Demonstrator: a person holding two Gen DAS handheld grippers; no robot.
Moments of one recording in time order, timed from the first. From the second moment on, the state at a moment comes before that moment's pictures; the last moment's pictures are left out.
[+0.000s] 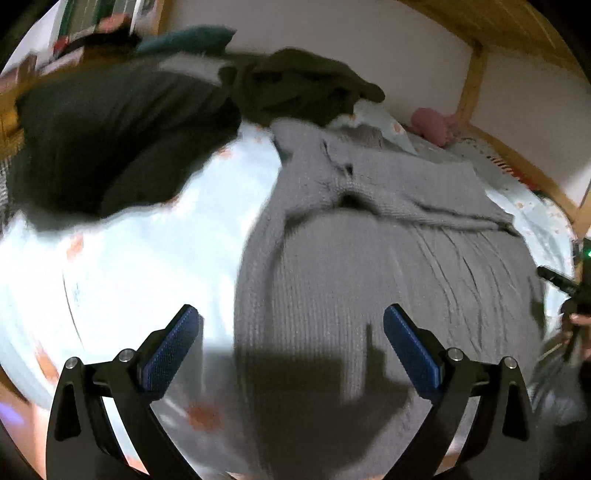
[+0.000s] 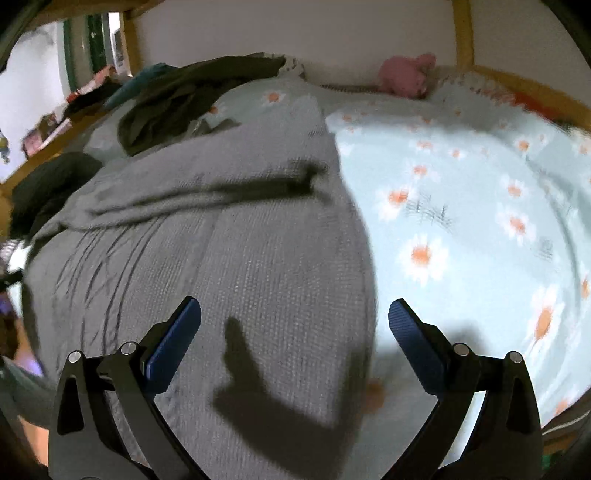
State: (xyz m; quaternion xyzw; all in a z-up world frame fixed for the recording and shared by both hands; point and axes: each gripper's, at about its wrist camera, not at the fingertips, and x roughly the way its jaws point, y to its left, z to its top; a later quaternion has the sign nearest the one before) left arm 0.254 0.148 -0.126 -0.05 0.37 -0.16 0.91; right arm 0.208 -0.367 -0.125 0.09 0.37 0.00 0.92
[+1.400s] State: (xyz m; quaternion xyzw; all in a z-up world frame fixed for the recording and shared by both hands) left arm 0.175 0.134 -0.220 -0.29 0.51 -0.28 0.76; right arm 0.126 -0.349 -0.244 0.30 0.49 0.23 0.78
